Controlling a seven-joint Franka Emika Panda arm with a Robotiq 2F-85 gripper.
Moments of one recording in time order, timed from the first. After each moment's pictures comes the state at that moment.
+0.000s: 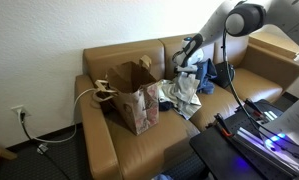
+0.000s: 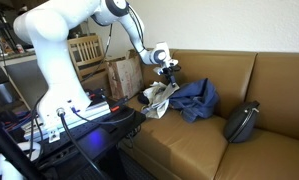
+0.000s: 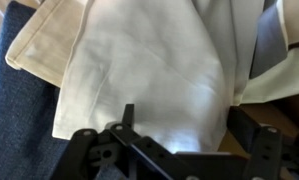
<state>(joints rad) 0.14 1.16 -0.25 -1.51 0.11 2.73 0.50</state>
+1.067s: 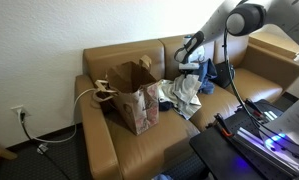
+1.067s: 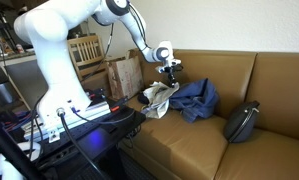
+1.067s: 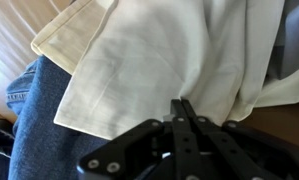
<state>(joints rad) 0.12 1.15 -0.27 -1.47 0.11 2.58 0.54</state>
